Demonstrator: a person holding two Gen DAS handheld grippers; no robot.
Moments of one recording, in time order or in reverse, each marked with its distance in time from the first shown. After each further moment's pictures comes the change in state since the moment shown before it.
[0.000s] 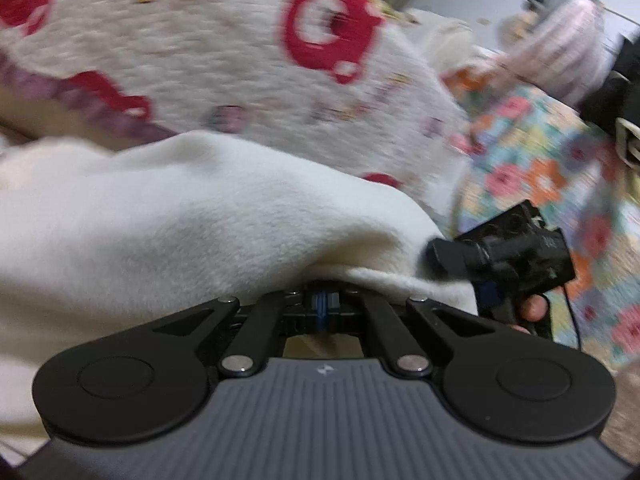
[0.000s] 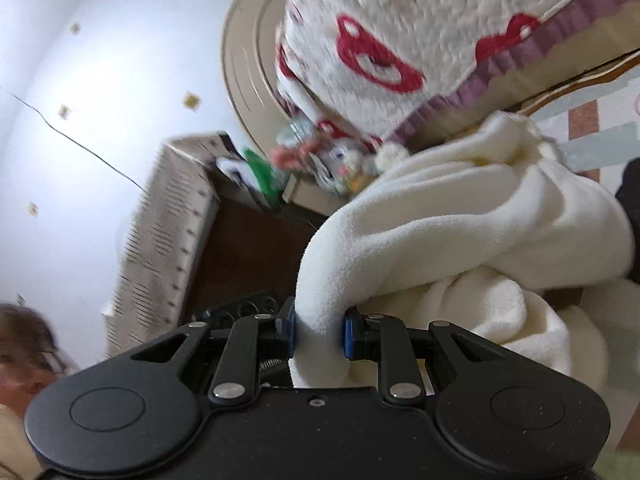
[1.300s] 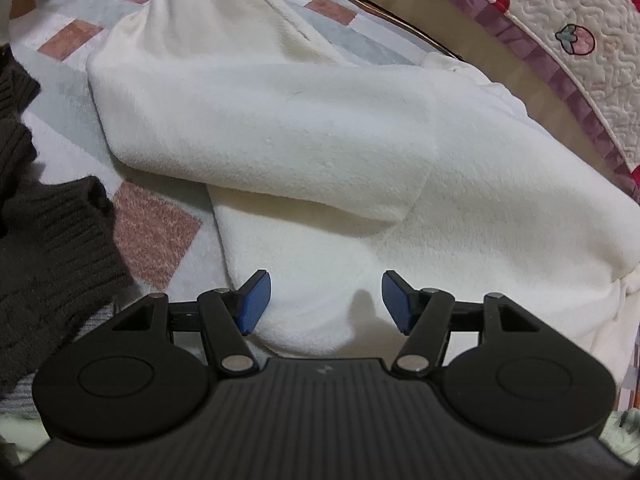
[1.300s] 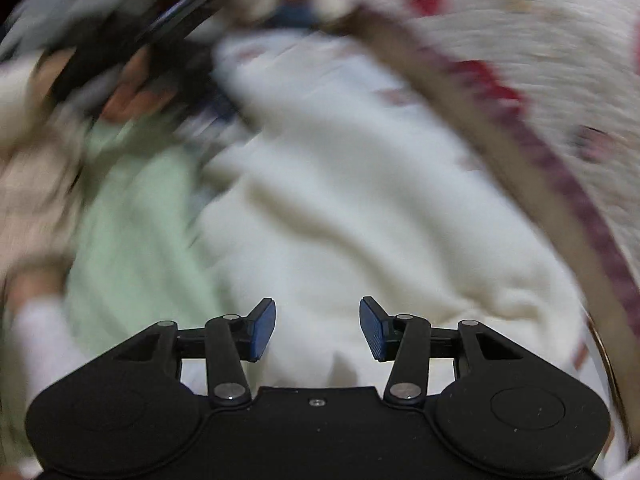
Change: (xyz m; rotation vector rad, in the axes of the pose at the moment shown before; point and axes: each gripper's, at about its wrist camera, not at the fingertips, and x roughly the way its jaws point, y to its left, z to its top) left arm -0.029 0.161 -0.099 -0.377 0.212 0.827; right arm 0.032 -0.025 -0.122 -1.088 0.667 -0.842
